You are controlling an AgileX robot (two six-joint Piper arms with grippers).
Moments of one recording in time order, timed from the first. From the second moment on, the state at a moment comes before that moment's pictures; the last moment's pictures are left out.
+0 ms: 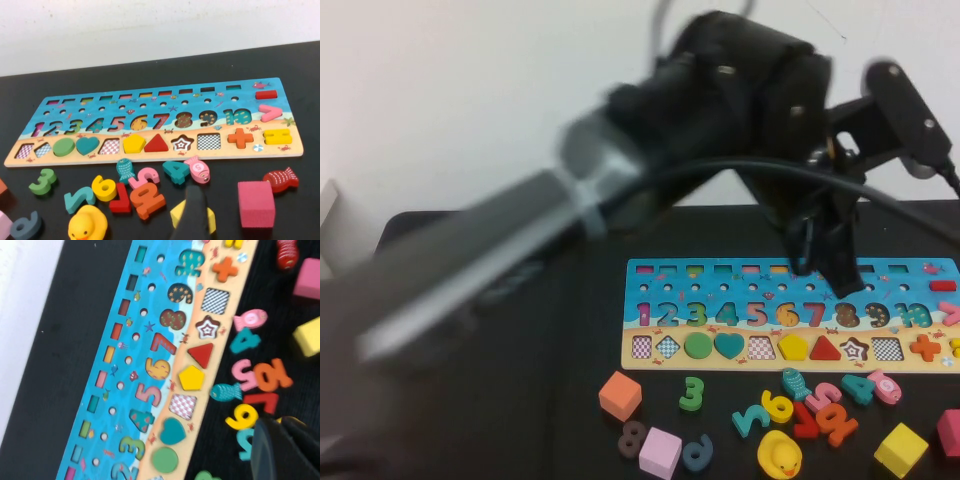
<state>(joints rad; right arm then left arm) -0.06 -0.01 0.02 0.40 0.45 -0.25 -0.87 2.01 -2.05 -0.05 1.05 0.47</state>
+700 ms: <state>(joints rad) -0.06 -0.01 0.02 0.40 0.45 -0.25 -0.89 1.10 -1.03 0.00 0.68 0.23</state>
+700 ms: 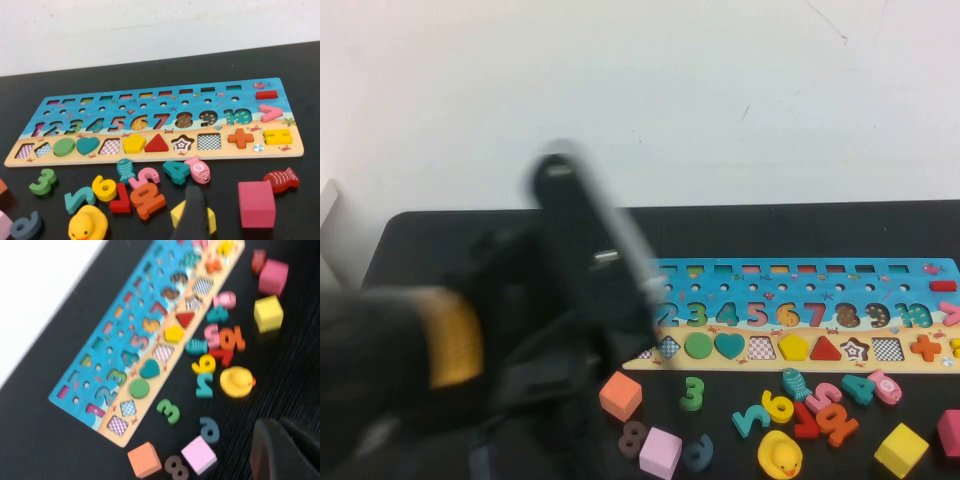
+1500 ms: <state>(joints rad) -0.06 -0.01 0.02 0.40 0.45 -0.25 -0.87 0.49 -0.83 0.30 0.96 -0.14</state>
